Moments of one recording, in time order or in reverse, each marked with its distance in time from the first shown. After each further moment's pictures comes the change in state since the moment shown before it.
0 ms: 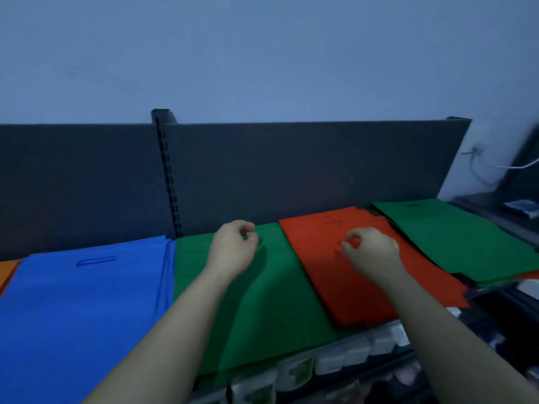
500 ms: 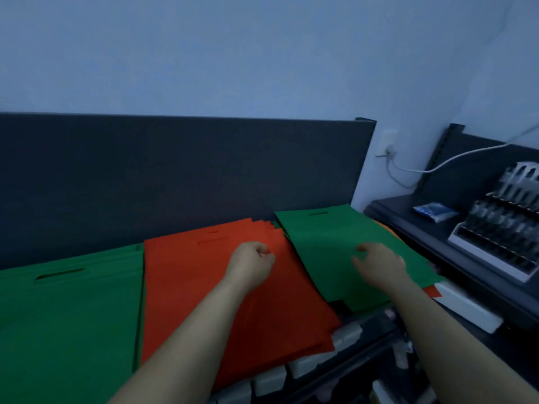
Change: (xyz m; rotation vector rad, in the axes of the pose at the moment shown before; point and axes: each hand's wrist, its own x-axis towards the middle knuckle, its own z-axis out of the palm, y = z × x) left_hand 0.025 0.129 0.290 -0.014 -0.317 -0.064; right_hand 0.111 0.270 -0.060 -0.163 -0.148 0.245
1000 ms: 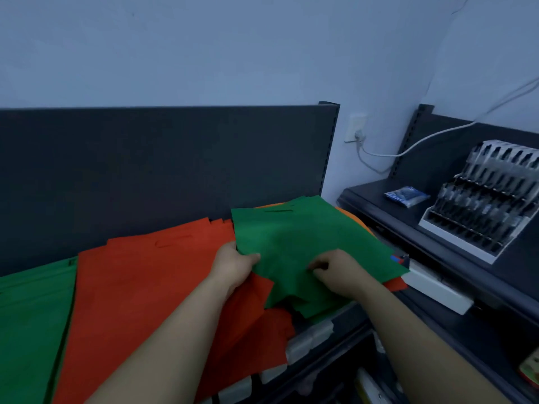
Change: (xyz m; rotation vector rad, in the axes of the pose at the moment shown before) left_hand 0.032 0.021 0.068 -0.302 -0.075 -0.139; right_hand 0.020 0.034 0.020 0.263 -0.226 -0.222
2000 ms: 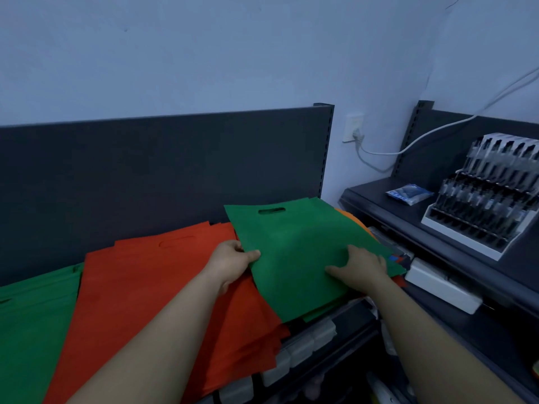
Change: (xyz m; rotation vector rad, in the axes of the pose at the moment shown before) left_hand 0.000 0.012 0.001 -0.055 -0.075 -0.014; right_hand 0.010 0.044 -0.012 -0.205 0.099 0.271
